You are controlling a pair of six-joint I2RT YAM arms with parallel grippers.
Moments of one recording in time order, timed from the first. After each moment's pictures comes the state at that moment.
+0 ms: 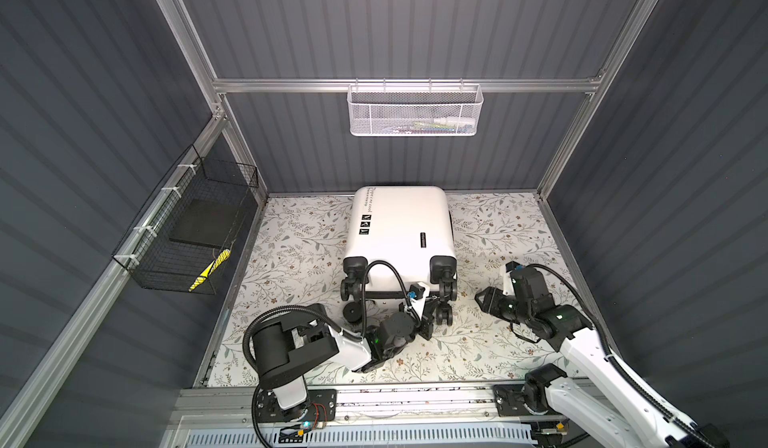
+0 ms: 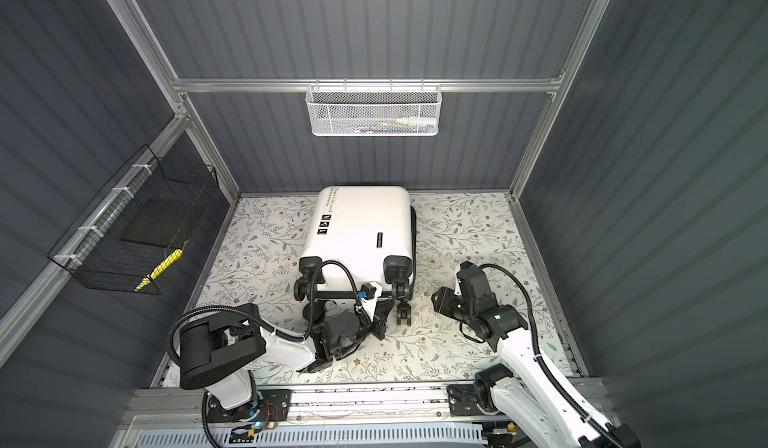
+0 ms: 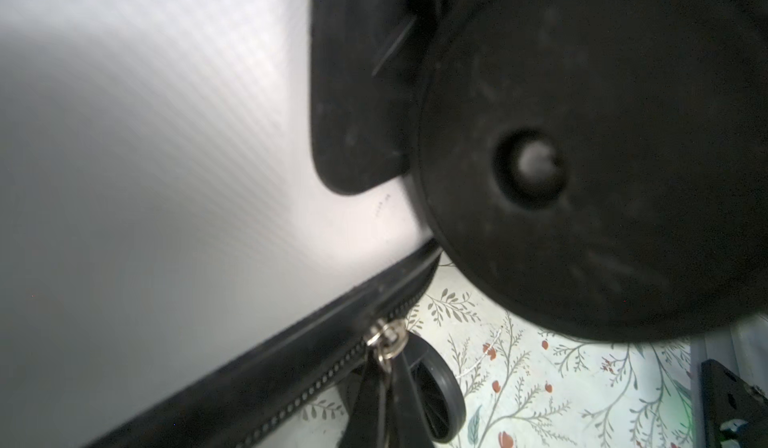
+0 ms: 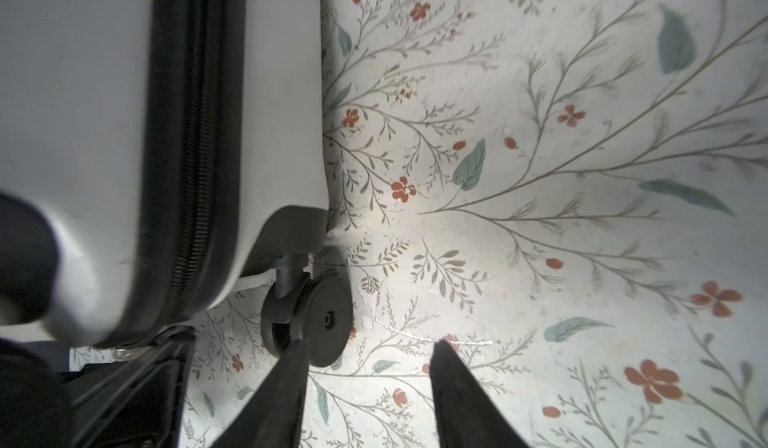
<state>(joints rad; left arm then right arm) -1.20 1.69 0.49 0.99 -0.33 -0.35 0.35 0.84 0.53 -0.56 -0.16 0.66</state>
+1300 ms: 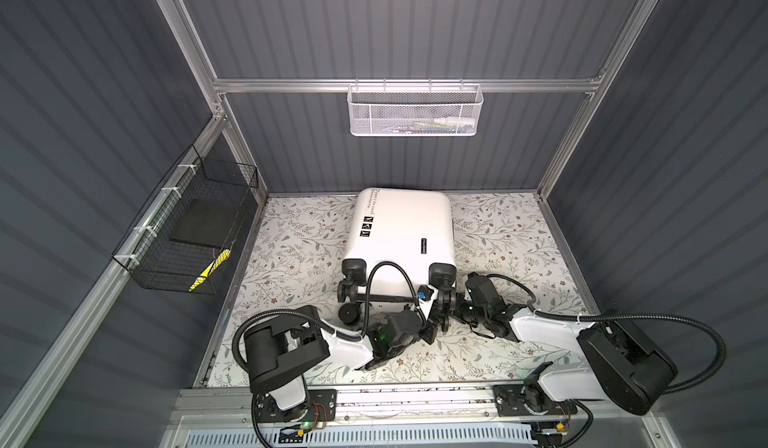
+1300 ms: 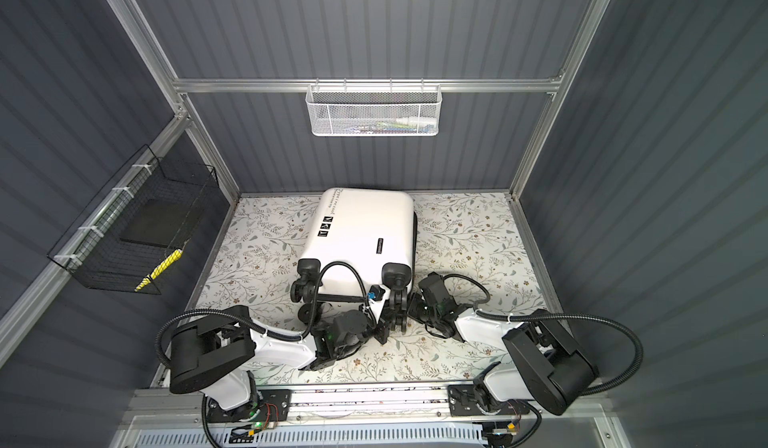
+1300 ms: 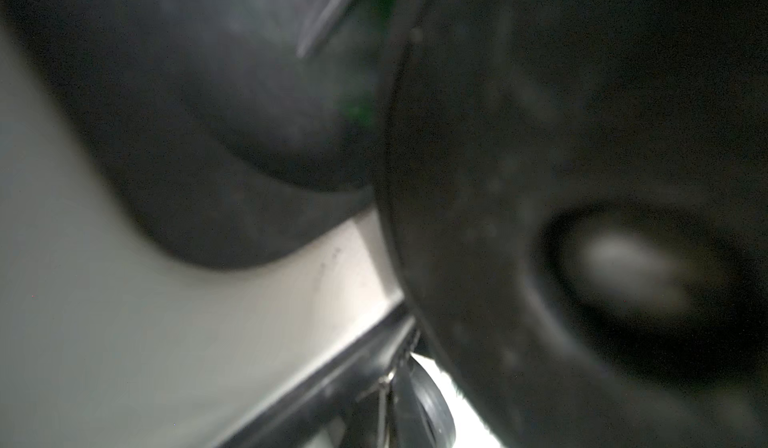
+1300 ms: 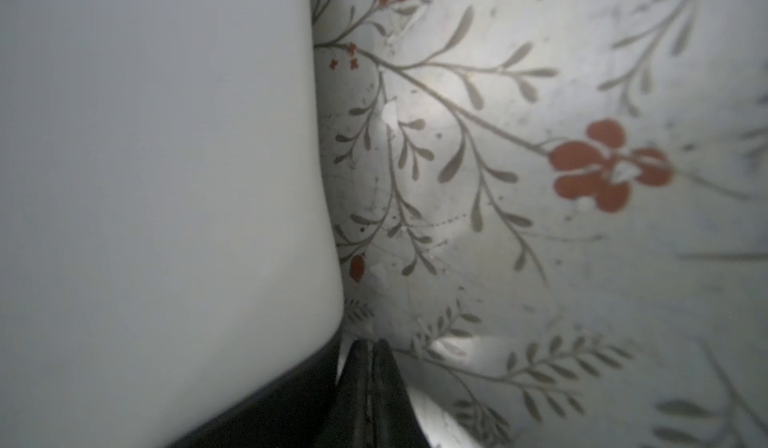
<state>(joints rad) -1.22 1.67 0.57 0.79 -0.27 -0.35 0.59 1.37 0.40 0.14 -0.16 0.98</state>
